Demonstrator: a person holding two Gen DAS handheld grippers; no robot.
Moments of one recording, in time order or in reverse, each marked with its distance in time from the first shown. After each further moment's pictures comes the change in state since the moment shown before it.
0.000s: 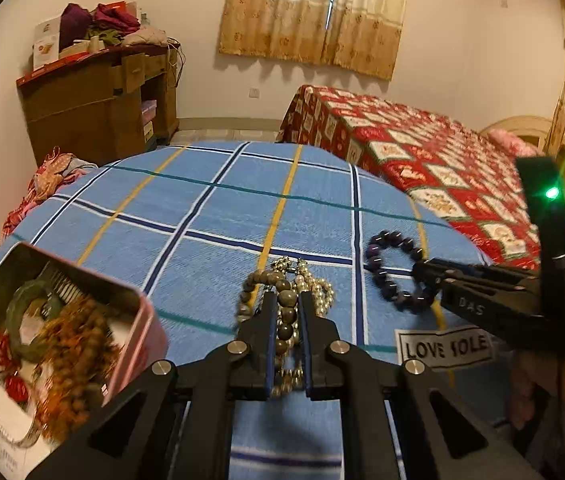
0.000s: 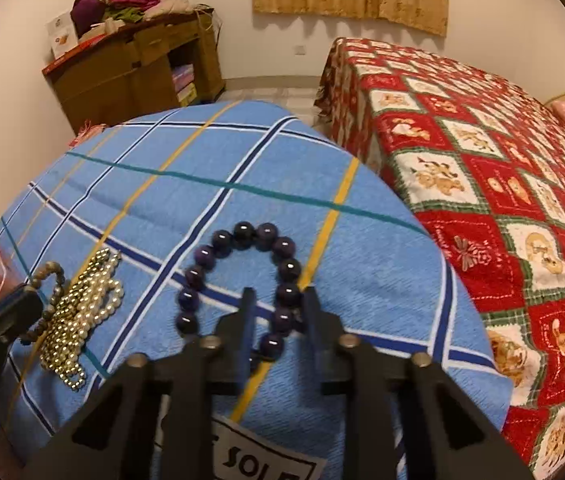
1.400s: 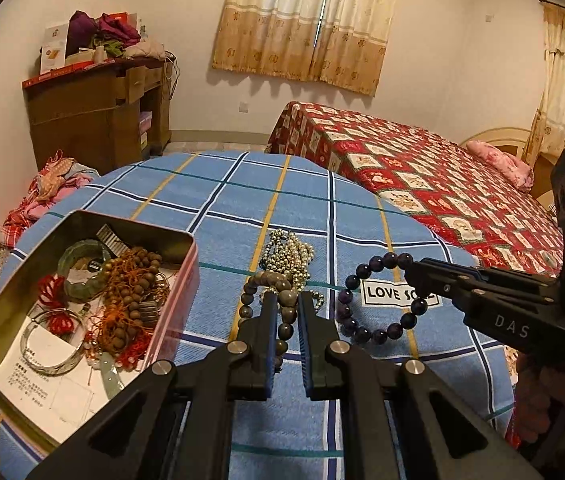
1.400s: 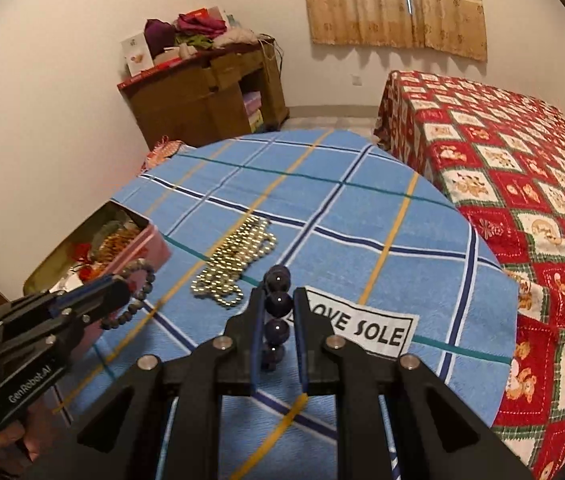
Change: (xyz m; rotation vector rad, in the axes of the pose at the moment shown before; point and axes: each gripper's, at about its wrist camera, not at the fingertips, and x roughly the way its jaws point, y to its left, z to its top) left arm -0.073 0.007 -0.037 0.004 -0.056 -0.058; right arm -0.098 0.057 -0.050 -0.062 -0.138 0.187
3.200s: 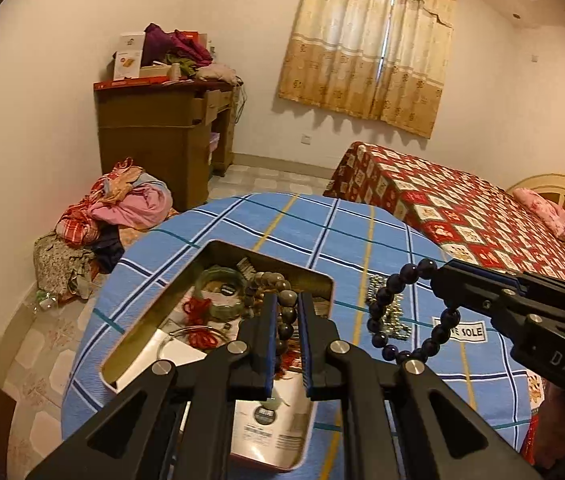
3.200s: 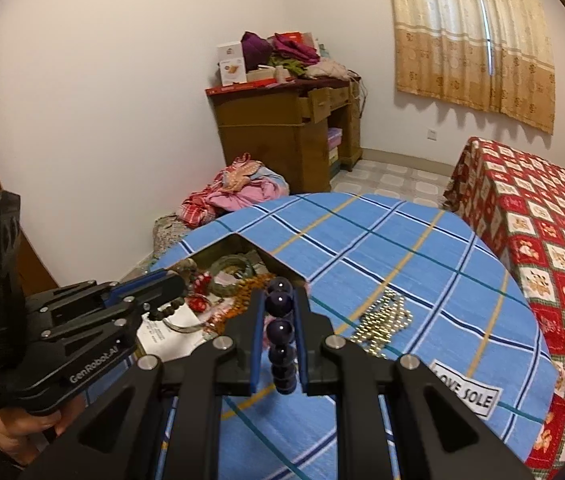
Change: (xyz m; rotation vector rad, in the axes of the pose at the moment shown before) left arm -0.065 0.079 0.012 -0.119 -0.113 0.177; right arm -0.016 0.115 0.029 -0.220 -0.099 0.178
